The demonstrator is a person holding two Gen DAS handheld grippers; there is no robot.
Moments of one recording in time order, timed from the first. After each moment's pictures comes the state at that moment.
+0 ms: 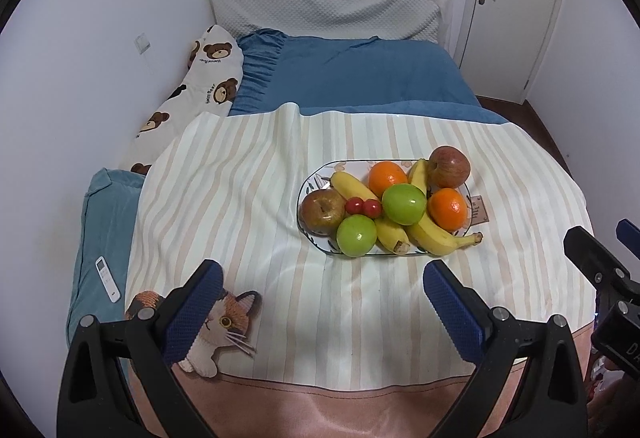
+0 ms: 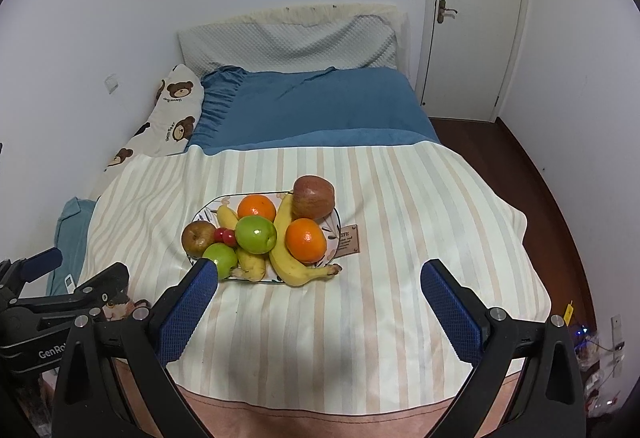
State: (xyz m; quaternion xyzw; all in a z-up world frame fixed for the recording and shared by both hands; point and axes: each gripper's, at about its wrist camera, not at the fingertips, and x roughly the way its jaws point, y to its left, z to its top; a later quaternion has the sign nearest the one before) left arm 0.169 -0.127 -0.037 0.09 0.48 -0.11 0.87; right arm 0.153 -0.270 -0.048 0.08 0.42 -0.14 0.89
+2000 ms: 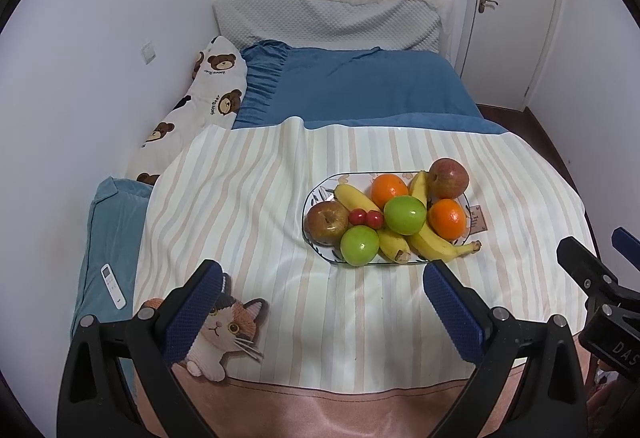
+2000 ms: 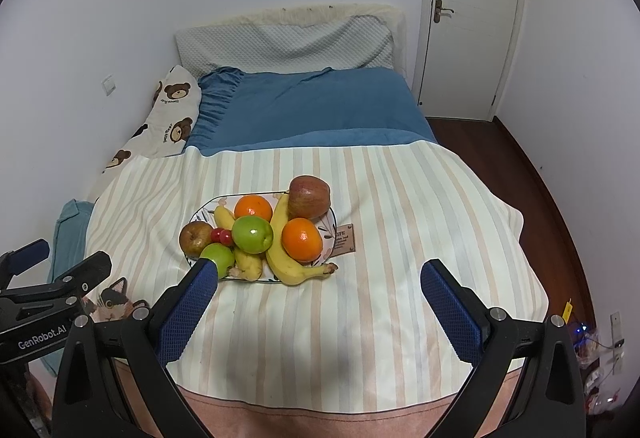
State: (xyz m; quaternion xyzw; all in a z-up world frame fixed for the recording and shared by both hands) left arm 0.167 -0.126 -0.021 0.08 0.47 -0.10 0.88; right arm 0.151 -0.272 -0.046 0.08 0.42 -0.14 0.89
